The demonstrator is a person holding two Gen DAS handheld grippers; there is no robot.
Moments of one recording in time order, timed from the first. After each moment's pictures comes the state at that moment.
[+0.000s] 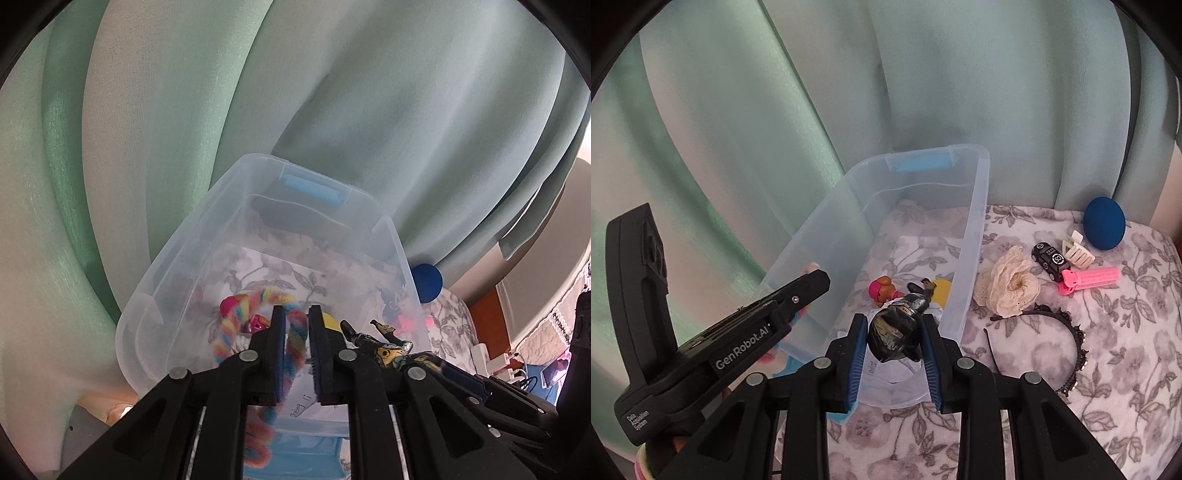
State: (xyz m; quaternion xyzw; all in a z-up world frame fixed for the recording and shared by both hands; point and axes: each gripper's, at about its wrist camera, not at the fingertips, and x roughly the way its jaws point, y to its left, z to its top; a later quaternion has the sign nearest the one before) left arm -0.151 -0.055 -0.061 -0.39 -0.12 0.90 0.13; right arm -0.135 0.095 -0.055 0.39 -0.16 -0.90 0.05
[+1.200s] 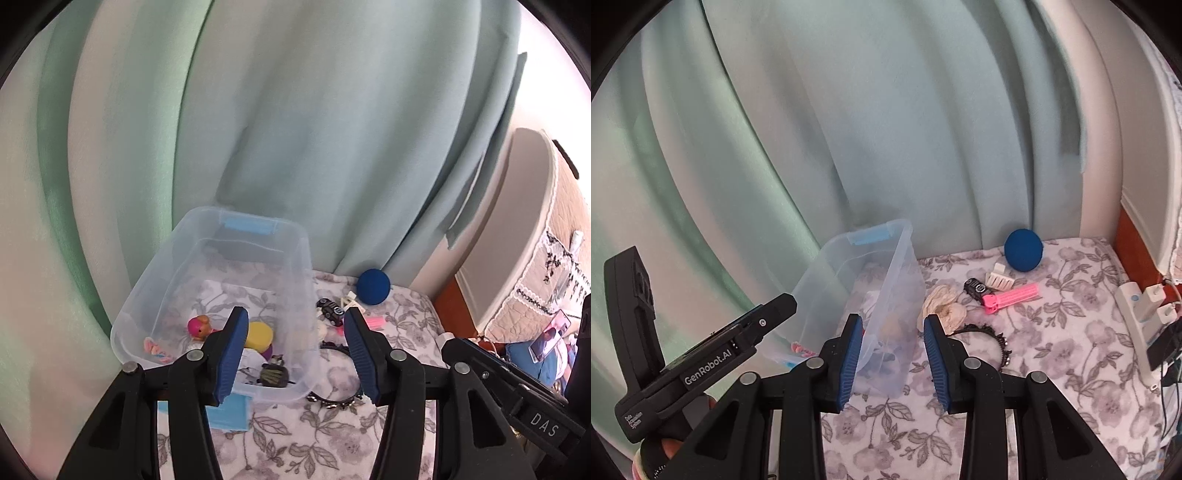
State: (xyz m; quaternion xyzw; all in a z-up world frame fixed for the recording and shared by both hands) left arm -0.069 0.006 0.025 -0.32 -0.06 0.93 0.17; right arm -0.013 0.178 0.009 0.28 -0.21 -0.94 -0.02
